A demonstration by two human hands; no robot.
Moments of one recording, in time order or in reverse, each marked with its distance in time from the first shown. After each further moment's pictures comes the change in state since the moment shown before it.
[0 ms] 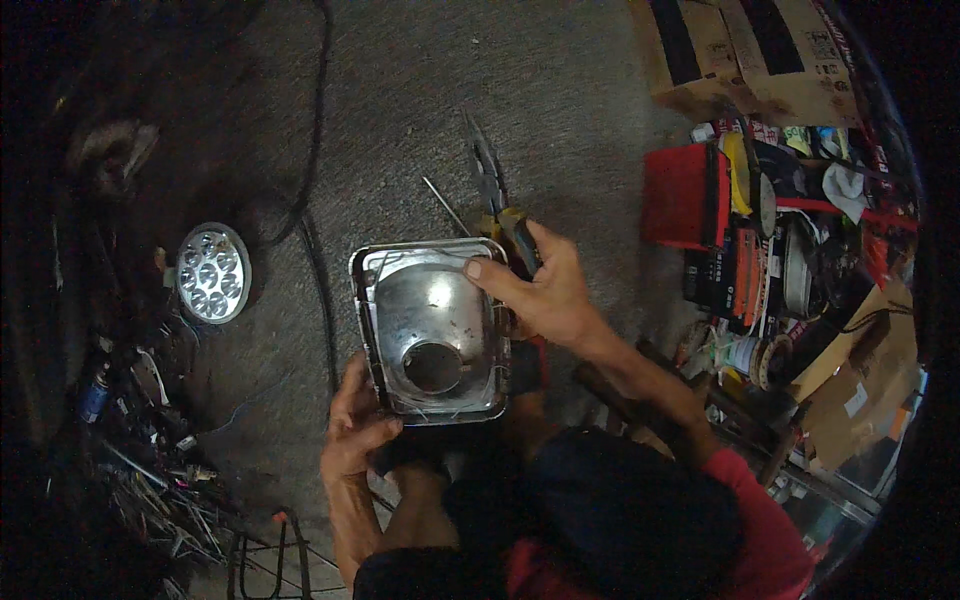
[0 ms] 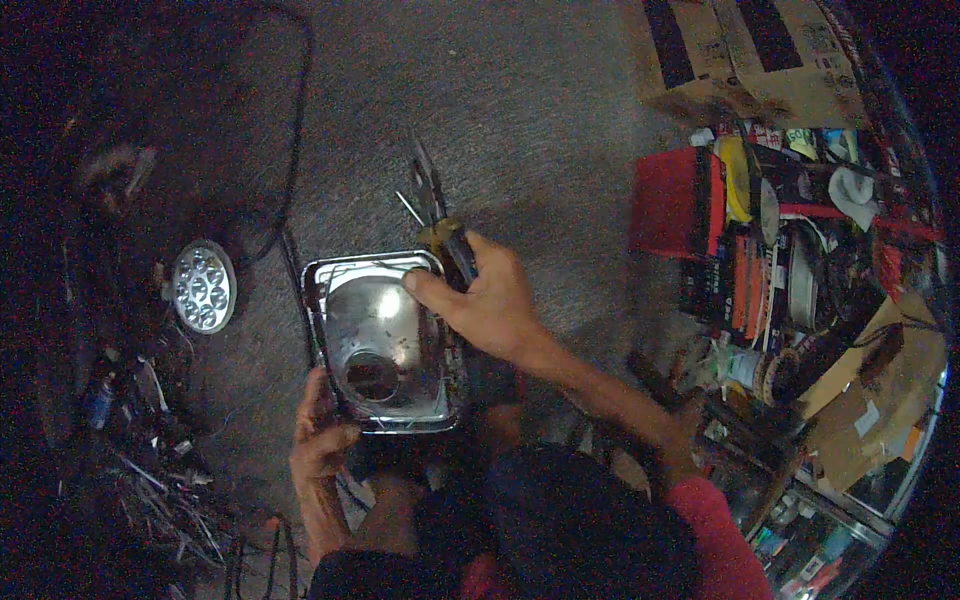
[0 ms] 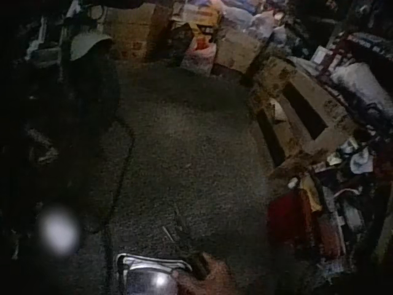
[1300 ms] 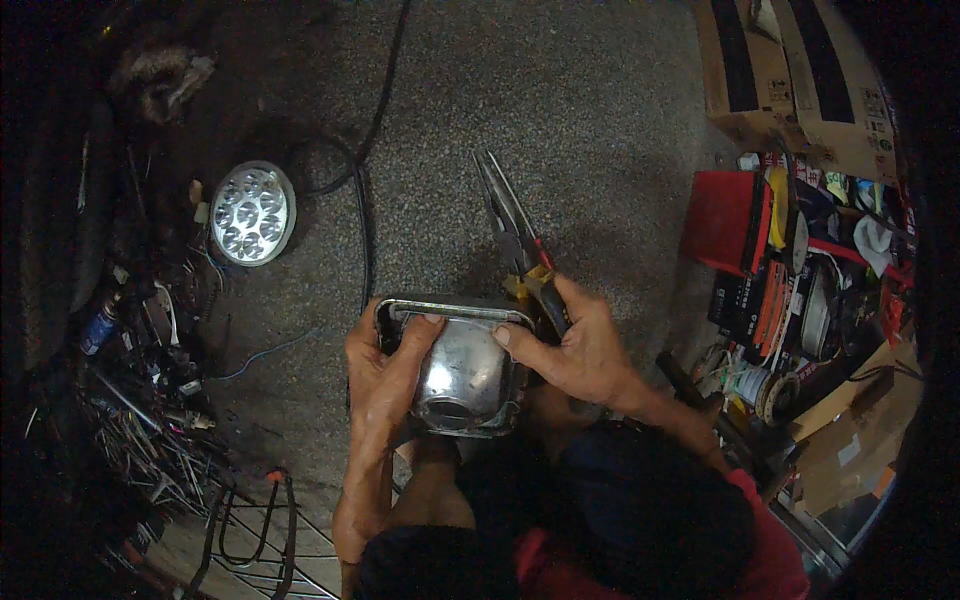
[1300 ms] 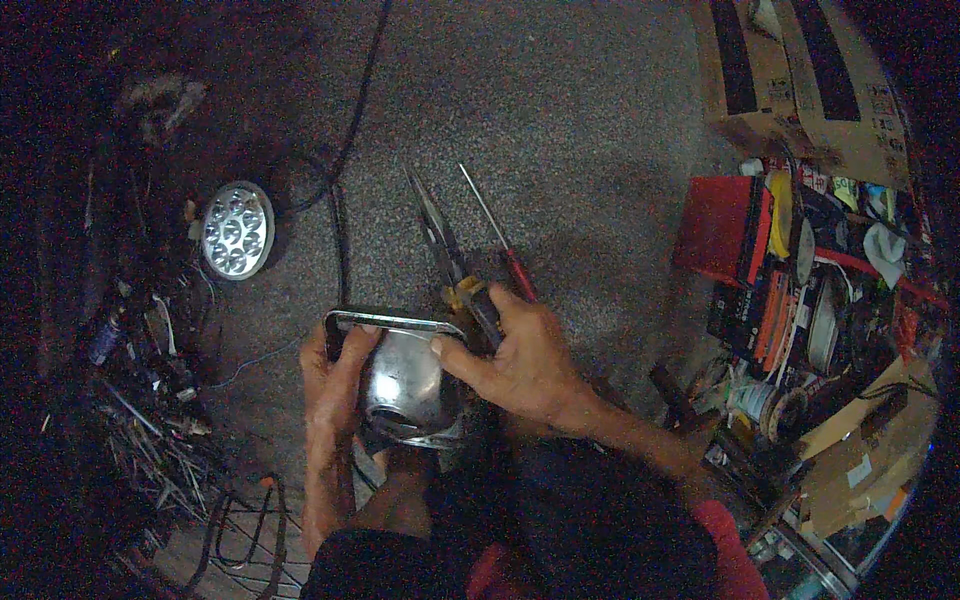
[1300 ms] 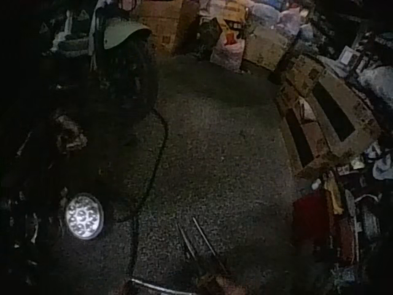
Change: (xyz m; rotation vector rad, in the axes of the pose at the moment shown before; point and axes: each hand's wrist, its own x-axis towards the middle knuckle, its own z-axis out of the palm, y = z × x) left_hand 0.019 0.046 0.048 0.329 0.464 0.004; right_hand -0.049 -0.026 0.021 -0.198 -0.233 0.048
